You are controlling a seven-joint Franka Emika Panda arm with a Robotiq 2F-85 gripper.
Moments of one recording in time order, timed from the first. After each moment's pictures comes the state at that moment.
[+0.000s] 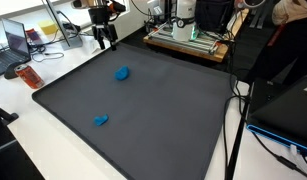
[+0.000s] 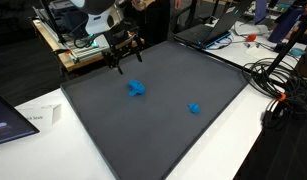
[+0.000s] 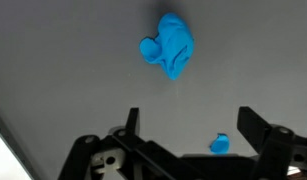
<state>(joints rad) -1.17 1.08 1.35 -1.66 2.16 4.22 -2.72</state>
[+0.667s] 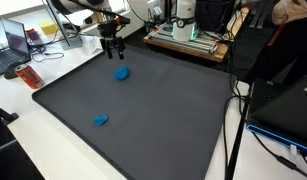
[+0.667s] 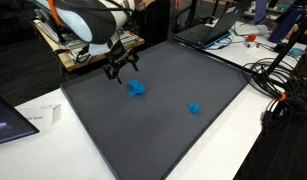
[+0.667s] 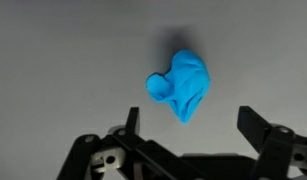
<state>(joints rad) -1.25 1.26 1.39 -1.78 1.99 4.21 -2.71</state>
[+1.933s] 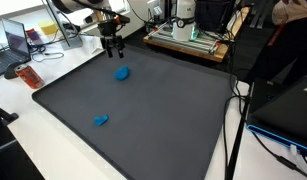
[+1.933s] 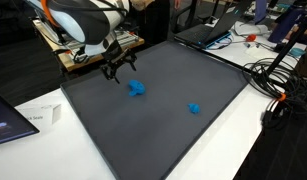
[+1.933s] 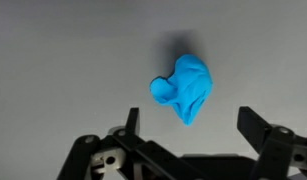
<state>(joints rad) -1.29 1.28 1.41 -1.80 1.99 4.22 -2.71</state>
